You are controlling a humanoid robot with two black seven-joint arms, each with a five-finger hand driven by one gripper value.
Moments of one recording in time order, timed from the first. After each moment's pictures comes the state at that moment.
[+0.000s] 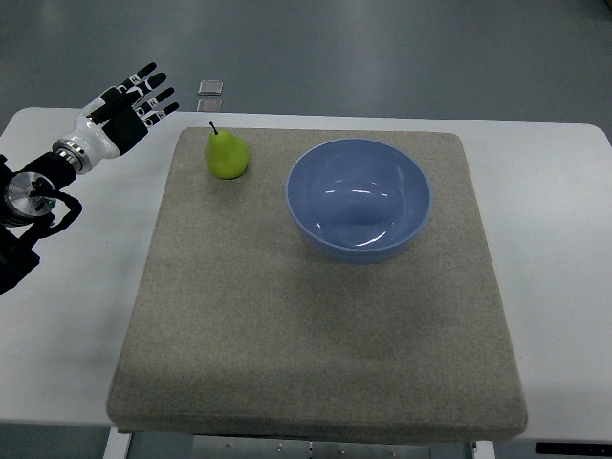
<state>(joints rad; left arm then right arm) -0.84 0.37 -0.78 -0.52 -0.08 -0.42 -0.01 0.01 0.00 0.09 0.10 -0.04 0.12 0.10</state>
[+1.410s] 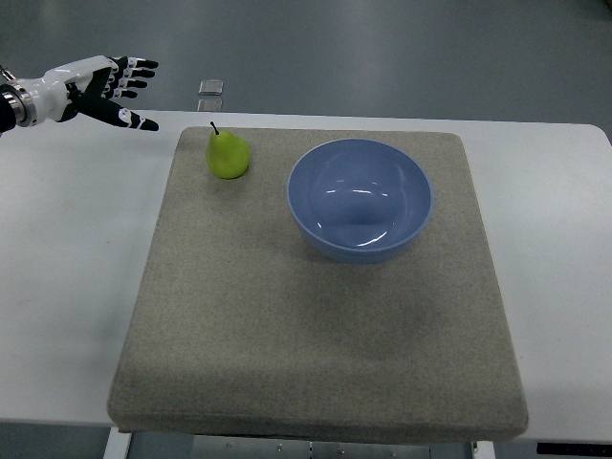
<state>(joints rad) -0.98 0.59 -0.67 -0.70 1.13 -0.48 -0.15 0.01 0.00 0.09 0.10 -0.04 0.12 0.10</state>
